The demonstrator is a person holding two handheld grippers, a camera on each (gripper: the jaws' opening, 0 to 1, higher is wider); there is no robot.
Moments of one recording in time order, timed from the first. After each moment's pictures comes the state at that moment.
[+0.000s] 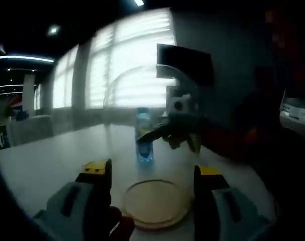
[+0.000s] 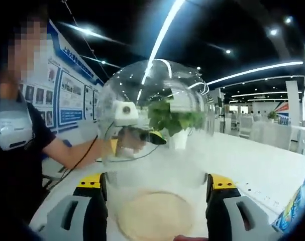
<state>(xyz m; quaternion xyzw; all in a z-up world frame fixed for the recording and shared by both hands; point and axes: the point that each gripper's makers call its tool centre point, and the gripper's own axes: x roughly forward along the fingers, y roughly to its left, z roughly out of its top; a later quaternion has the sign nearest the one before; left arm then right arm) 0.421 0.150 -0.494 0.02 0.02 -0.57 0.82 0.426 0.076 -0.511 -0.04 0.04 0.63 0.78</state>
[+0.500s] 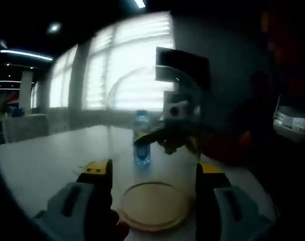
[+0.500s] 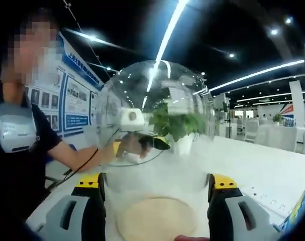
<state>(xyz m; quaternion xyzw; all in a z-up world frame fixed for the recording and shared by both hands) 0.427 0.151 -0.494 -0.01 0.02 -0.59 0.81 0.430 0.080 -0.511 -0.01 0.02 0.65 0.76</state>
